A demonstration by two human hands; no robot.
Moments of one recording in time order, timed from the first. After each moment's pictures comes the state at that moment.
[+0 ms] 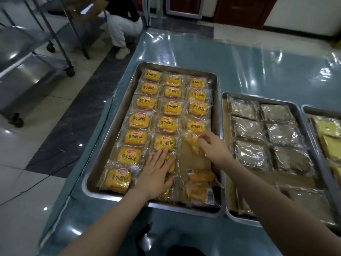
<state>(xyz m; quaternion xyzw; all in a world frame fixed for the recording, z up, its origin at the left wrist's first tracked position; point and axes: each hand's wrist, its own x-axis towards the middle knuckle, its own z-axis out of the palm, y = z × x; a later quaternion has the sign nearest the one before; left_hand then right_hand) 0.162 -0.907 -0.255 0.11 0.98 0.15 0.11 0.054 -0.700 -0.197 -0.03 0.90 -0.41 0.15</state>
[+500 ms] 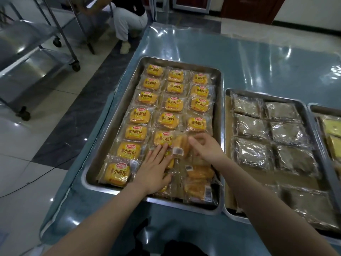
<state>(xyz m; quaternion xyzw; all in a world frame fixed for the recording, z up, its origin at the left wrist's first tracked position) 0.162 -0.906 -0.250 0.11 0.98 0.13 0.11 0.067 -0.711 -0.195 0.00 0.85 -0.46 0.24</state>
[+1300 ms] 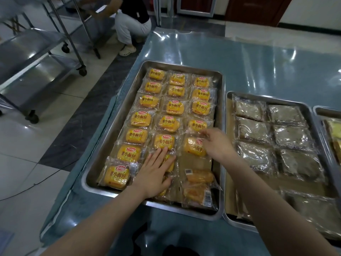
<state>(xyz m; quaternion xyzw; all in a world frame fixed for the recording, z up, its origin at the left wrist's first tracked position) 0.163 -0.907 -0.254 0.11 0.98 0.10 0.11 0.043 -0.698 -0.176 -0.08 0.95 -0.28 0.14</state>
